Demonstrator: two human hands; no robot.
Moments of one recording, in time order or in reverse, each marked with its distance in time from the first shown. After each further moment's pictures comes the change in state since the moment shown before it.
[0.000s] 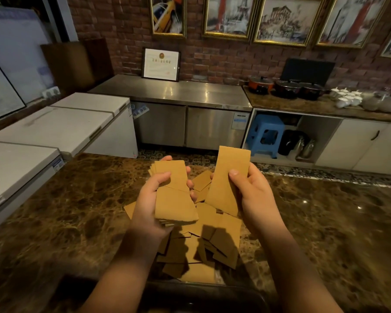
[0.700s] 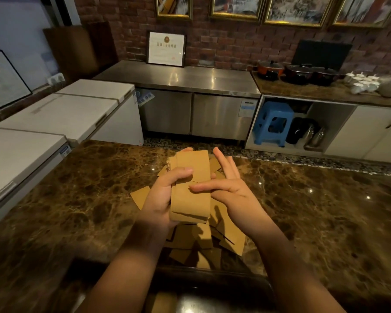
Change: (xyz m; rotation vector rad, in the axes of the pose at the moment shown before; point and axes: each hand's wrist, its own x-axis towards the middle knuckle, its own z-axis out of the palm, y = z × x) left_hand -0.001 -0.006 -0.003 0.128 -0.005 -0.146; right_hand -0.007 0.026 0.023 -0.387 -0.407 -0.135
